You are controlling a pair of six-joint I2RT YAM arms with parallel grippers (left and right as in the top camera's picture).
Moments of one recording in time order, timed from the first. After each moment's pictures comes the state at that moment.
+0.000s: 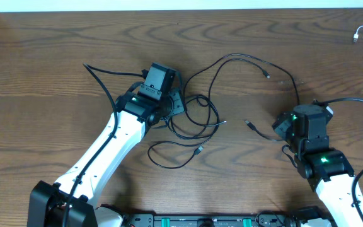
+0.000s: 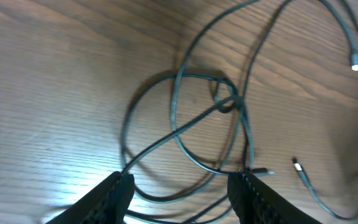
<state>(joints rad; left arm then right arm) -0.44 1.50 1.11 -0.66 0.06 -0.71 0.19 0.99 0.61 -0.47 0.18 0.89</state>
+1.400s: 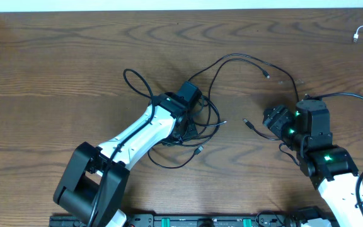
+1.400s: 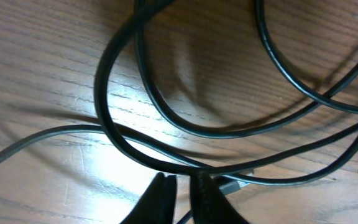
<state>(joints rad) -0.59 1.73 1.11 -0.86 0.09 -0.89 0.19 0.99 0.67 -0.51 -0.03 0.89</state>
